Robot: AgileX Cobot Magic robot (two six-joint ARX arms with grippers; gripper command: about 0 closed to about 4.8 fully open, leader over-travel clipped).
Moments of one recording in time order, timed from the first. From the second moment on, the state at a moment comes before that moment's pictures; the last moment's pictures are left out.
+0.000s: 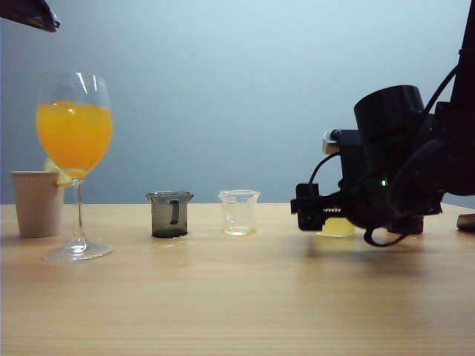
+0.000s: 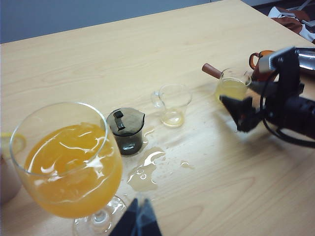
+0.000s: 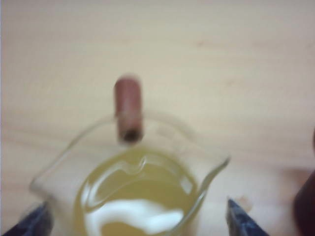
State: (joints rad) left arm -0.46 0.66 0.71 -0.39 0.06 0.02; right arm 0.45 2.00 0.71 1.04 0.33 0.12
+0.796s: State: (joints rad) left arm -0.46 0.66 0.71 -0.39 0.06 0.02; right arm 0.43 2.07 0.79 1.02 0.31 0.12
